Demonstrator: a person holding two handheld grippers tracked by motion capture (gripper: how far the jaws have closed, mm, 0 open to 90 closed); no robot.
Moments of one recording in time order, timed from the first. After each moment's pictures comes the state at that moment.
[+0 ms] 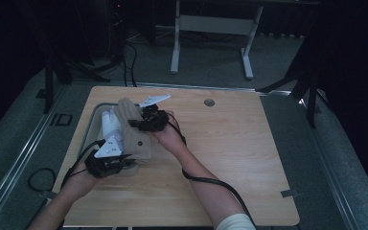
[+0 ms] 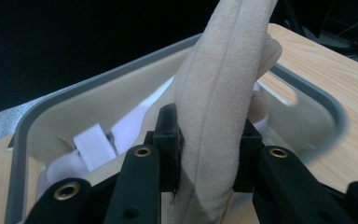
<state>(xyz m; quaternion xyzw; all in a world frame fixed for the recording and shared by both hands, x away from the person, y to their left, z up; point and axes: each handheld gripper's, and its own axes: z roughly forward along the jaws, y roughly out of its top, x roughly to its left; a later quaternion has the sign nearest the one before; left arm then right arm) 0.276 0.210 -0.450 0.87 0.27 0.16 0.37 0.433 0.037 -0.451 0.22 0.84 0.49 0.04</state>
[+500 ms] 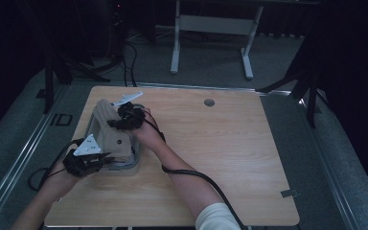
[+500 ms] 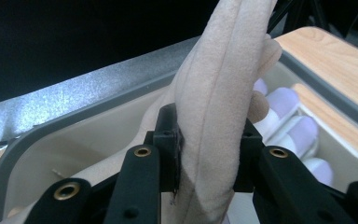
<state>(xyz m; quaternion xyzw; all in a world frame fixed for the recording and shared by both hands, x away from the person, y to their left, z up) 0.274 0.257 -0.451 0.87 0.31 0.17 0.34 0.443 0.109 -0.460 0.19 0.86 0.47 0.03</state>
